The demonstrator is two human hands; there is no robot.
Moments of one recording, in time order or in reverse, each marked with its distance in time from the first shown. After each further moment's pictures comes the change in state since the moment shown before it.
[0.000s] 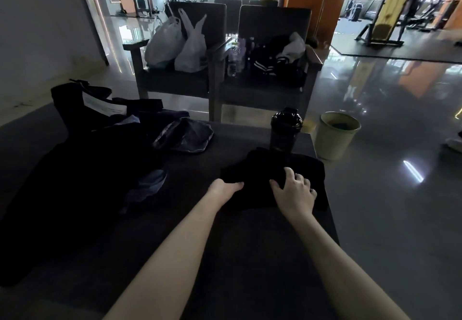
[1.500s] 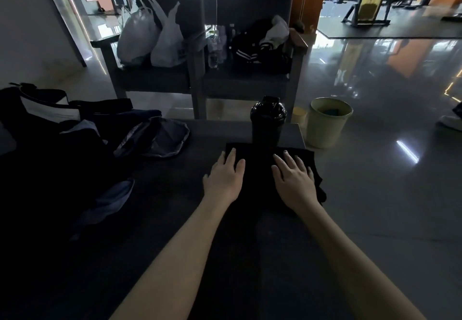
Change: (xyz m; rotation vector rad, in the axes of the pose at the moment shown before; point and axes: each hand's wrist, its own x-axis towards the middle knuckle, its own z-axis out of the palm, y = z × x) left_hand 0.047 0.039 0.059 0.555 0.152 0.394; right_hand 0.073 0.054 0.018 0.033 -0.046 -0.171
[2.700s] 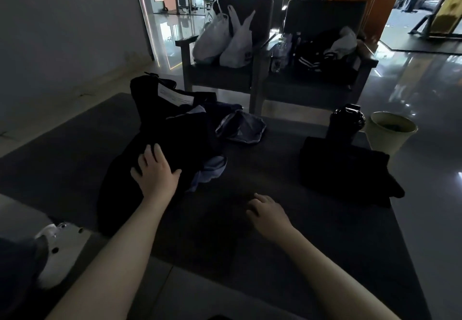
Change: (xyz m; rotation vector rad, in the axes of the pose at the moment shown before) left_hand -0.138 -0.248 -0.190 0.380 0.500 -0.424; right_hand -0.145 -0.191 0.080 -0.048 -0.415 -0.388
